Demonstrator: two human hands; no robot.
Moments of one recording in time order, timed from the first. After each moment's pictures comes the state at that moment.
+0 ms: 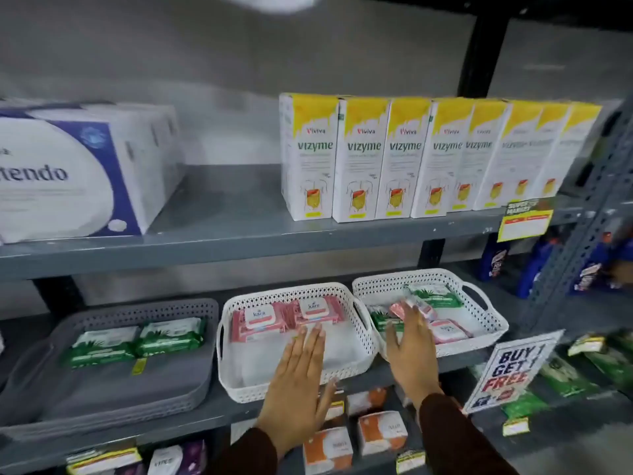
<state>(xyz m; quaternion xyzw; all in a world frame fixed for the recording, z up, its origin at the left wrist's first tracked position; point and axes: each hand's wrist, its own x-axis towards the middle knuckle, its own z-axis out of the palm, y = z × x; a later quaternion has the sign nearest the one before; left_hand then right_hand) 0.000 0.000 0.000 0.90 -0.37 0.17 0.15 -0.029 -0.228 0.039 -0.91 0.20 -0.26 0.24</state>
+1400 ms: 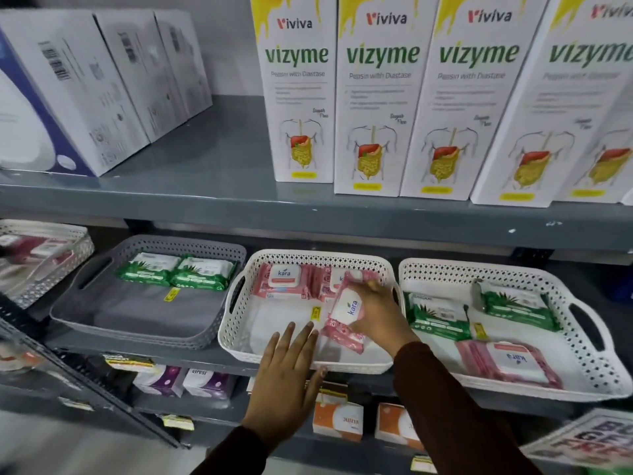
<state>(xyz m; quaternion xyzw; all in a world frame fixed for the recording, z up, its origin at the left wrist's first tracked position) 0.003 -0.034 -0.044 0.98 -0.15 0.08 0.10 0.112 -0.237 0.008 -0.95 -0.10 0.04 0.29</state>
